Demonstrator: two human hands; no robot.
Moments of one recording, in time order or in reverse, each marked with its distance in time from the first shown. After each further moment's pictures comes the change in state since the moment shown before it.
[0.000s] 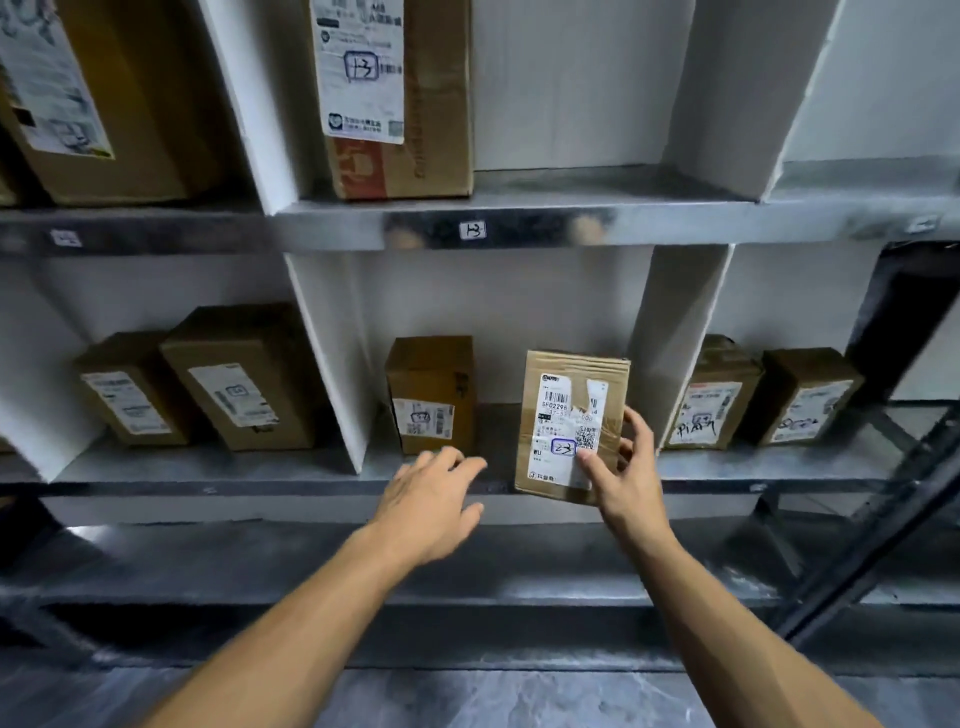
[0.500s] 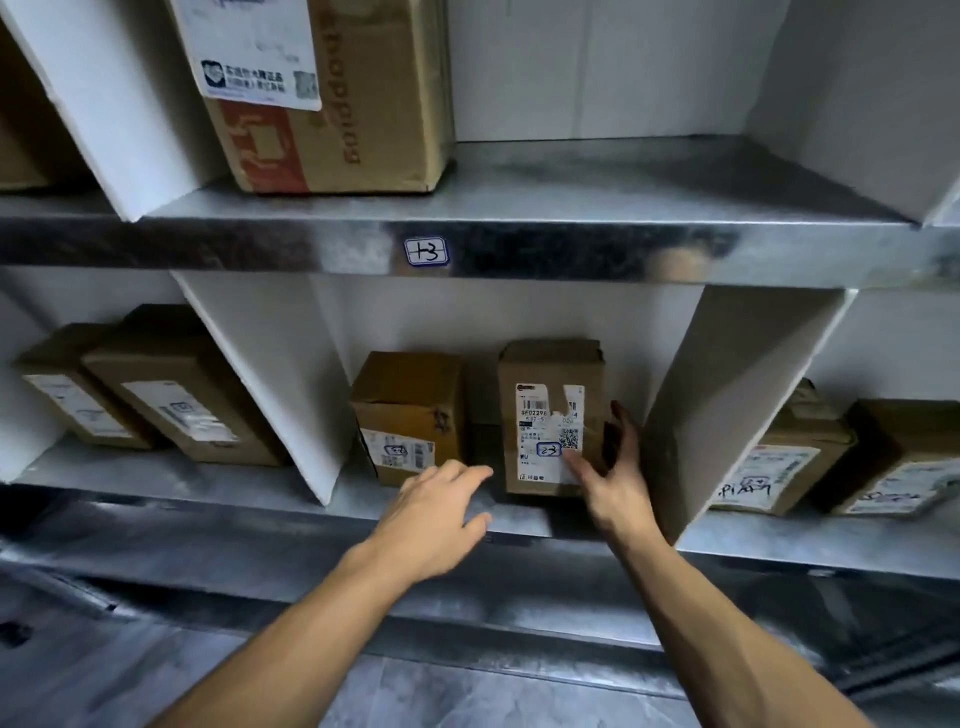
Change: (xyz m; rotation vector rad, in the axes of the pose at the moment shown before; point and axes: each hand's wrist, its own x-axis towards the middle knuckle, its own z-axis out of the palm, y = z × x) left_hand 0.110 -0.005 0.032 -0.121 -0.076 -0.109; right_hand 0.129 0.040 0.026 -0.004 -0.163 0.096
